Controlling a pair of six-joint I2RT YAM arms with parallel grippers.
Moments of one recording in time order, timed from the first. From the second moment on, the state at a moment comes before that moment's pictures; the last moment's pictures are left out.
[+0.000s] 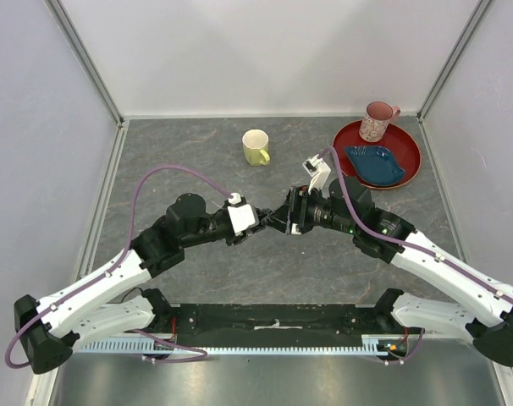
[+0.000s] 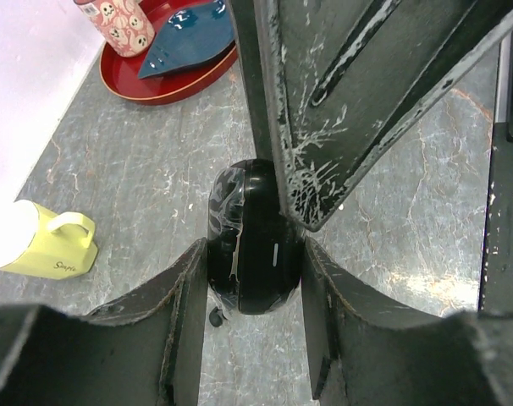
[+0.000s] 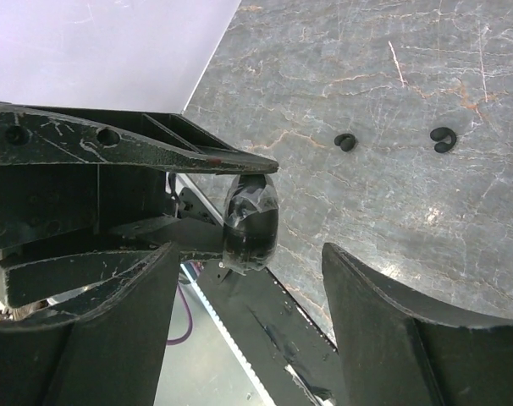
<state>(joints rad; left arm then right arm) -0.86 0.89 0.78 -0.13 0.30 0.41 0.84 1.03 0.97 -0.27 -0.22 0.70</state>
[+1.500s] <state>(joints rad) -0.92 0.90 0.79 -0.13 0.27 0.41 0.84 1.06 0.97 -0.25 -0.23 0.70</state>
